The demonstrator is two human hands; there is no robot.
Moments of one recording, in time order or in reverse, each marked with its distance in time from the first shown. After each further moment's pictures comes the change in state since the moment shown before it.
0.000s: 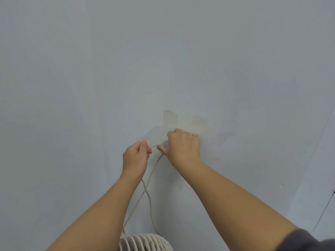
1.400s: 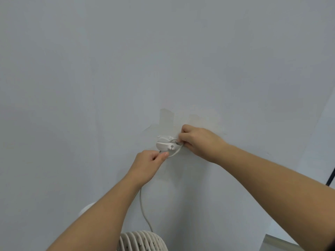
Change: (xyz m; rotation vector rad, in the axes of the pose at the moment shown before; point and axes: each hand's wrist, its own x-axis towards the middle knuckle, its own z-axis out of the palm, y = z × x) left_hand -0.015 -0.004 0.015 0.316 -0.363 0.201; right_hand 0.001 0.082 -0.036 0.099 -0.230 -0.484
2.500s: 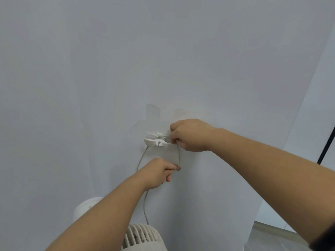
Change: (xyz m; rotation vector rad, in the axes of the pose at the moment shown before) left_hand -0.002 0.009 0.045 0.205 -0.479 0.058; right_hand -0.003 0.005 -0.023 -0.144 -0.231 -0.093
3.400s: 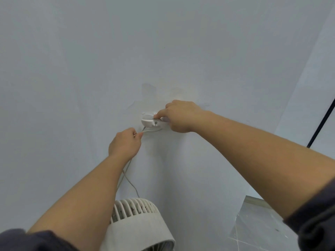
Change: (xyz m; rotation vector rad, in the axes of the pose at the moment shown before) left_hand -0.014 -0.030 -0.035 0.179 0.559 -0.401; right_hand 0.012 -0.020 0.005 0.107 -0.013 0.229
